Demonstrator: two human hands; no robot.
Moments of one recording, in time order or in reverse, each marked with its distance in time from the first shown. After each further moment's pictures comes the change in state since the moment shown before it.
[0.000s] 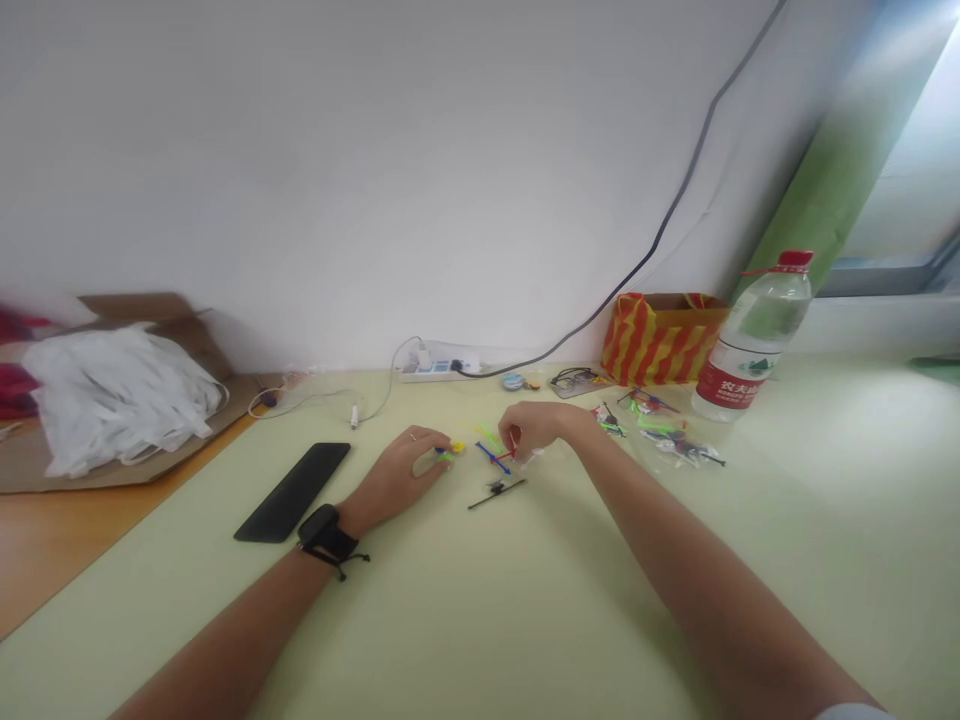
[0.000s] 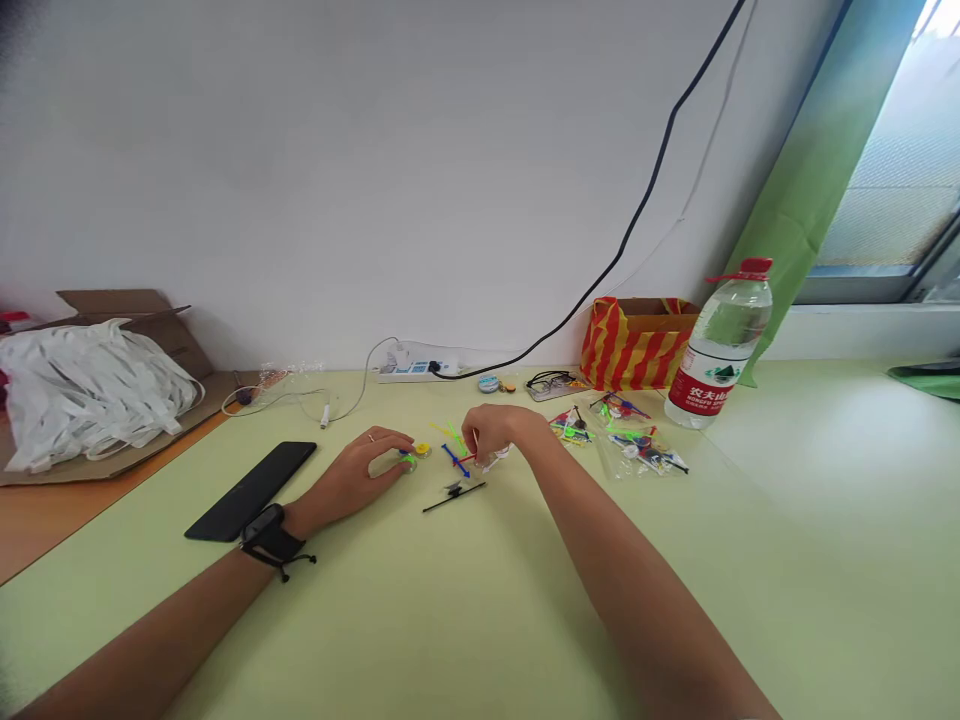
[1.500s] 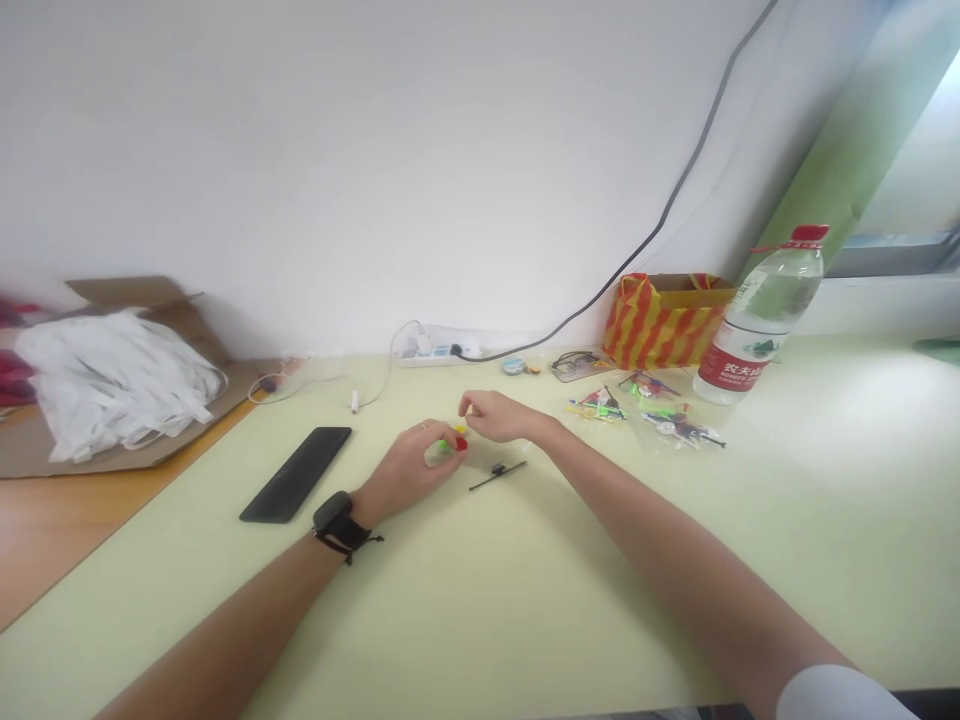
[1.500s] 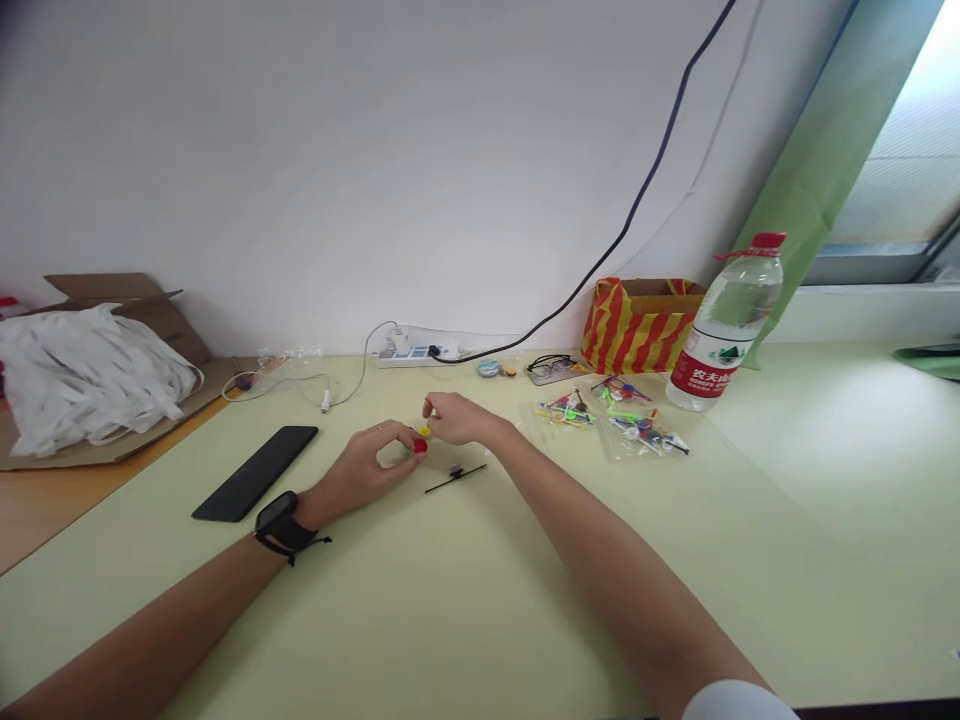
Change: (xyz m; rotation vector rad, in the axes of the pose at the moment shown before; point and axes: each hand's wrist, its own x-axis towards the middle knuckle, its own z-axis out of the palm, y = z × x) left_hand 0.000 0.032 0.007 -0.118 0.014 -0.016; right_hand 0.026 -0.039 0.035 0.336 0.369 -0.126
